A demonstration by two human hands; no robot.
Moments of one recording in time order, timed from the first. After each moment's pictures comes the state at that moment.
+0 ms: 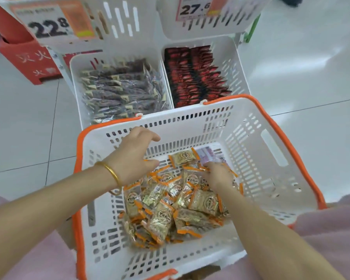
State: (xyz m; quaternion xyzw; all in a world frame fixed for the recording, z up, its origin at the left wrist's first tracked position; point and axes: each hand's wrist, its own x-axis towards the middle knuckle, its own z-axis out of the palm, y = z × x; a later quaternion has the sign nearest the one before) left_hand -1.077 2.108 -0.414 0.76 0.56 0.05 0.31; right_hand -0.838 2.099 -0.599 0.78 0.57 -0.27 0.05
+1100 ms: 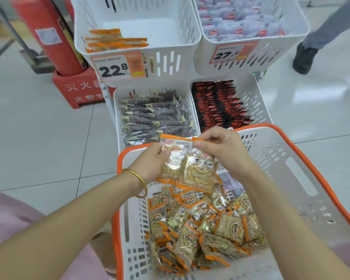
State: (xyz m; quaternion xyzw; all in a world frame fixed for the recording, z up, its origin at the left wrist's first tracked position) left_hand -1.114 2.128 -0.416 0.51 0.63 0.26 0.52; right_hand -0.925 2.134 -0.399 0.54 0.57 -0.46 -0.42
